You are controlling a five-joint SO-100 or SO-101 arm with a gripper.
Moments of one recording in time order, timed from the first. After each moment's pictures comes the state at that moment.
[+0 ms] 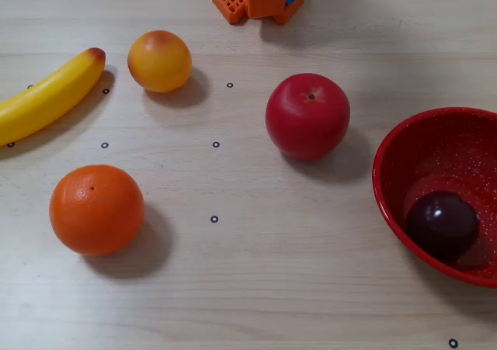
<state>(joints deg) -10.6 151.6 116.7 85.8 -5.8</state>
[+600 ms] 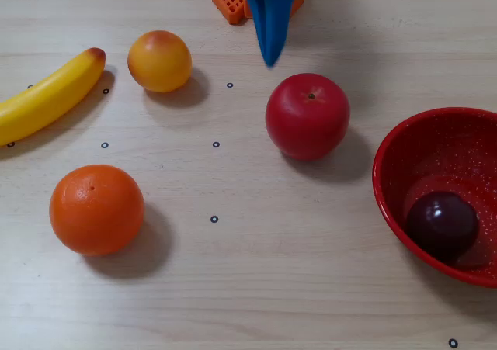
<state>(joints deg) -6.2 175.1 161.1 57.2 -8.3</state>
